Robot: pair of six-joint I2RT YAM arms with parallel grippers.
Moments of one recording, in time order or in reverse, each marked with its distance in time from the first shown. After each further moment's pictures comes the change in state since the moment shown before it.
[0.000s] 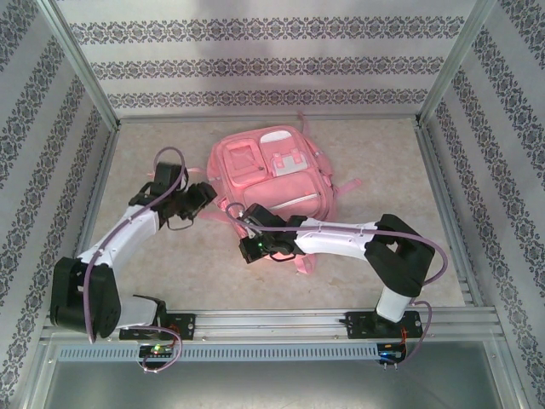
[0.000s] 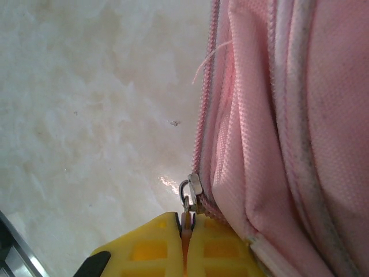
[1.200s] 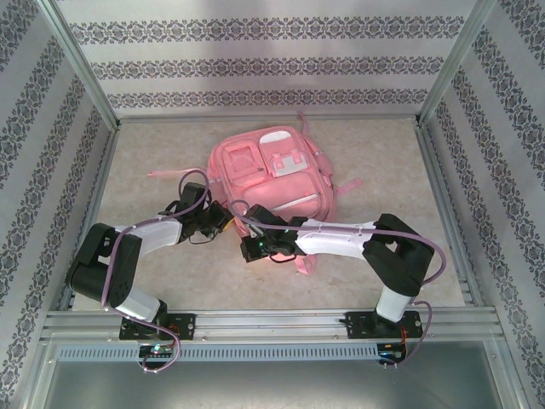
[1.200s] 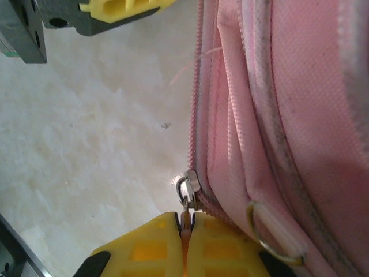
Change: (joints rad) left arm -0.137 0.224 -0.159 0.399 0.047 -0.238; right arm -0.003 0.005 -0.024 0.024 0.002 0.096
